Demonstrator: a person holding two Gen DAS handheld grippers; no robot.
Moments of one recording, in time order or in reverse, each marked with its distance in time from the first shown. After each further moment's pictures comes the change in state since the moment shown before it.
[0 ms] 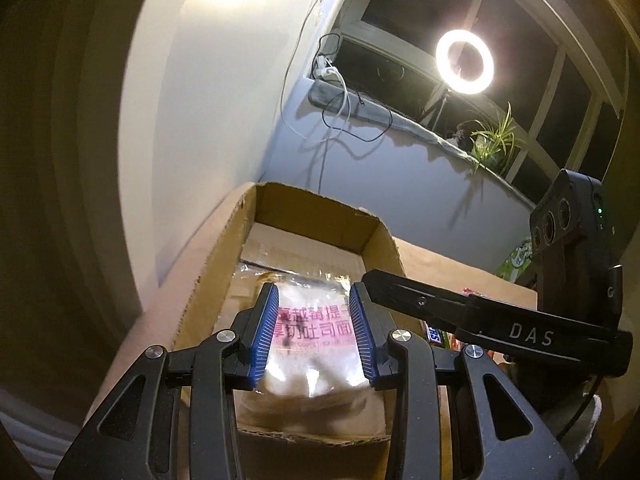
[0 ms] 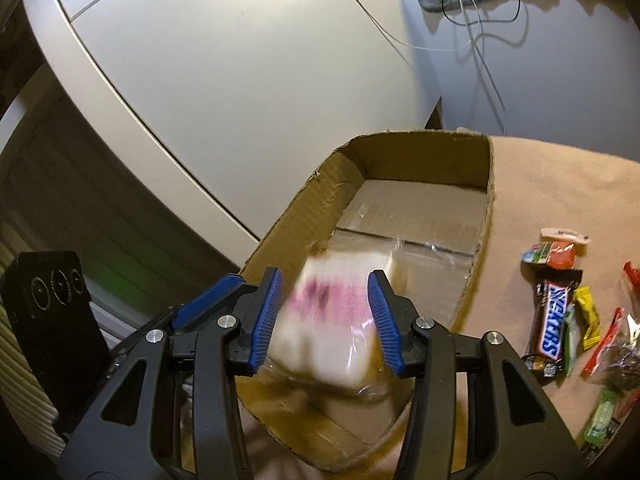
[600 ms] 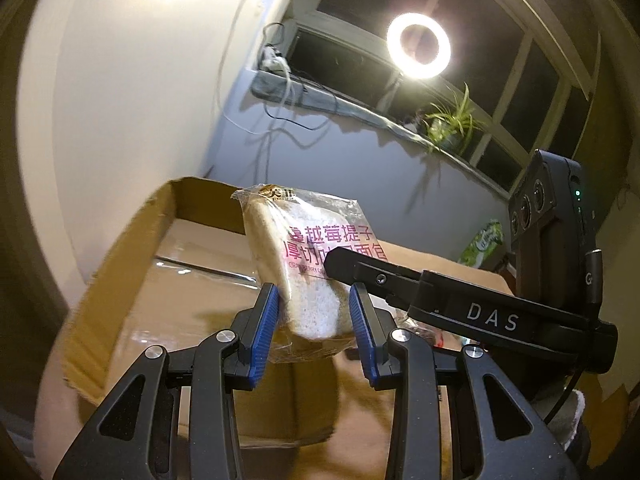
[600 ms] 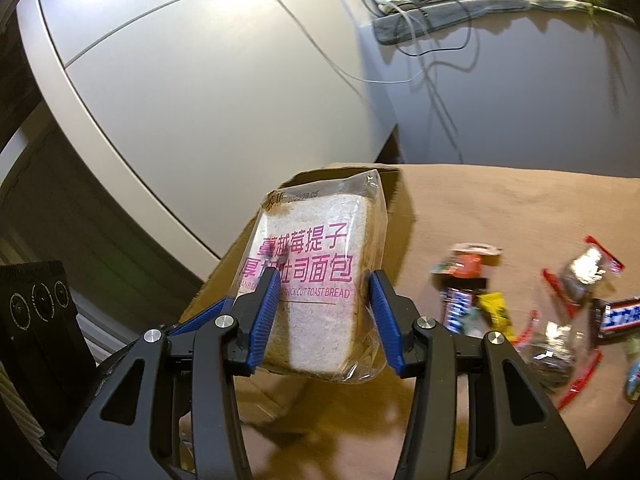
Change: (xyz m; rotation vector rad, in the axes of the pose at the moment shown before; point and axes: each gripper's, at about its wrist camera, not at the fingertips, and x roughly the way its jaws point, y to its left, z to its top) left arm 0.012 -0.055 -0.001 0.044 0.035 -0.120; right arm -0.056 -0.027 -0.001 0.035 -0.086 -0.087
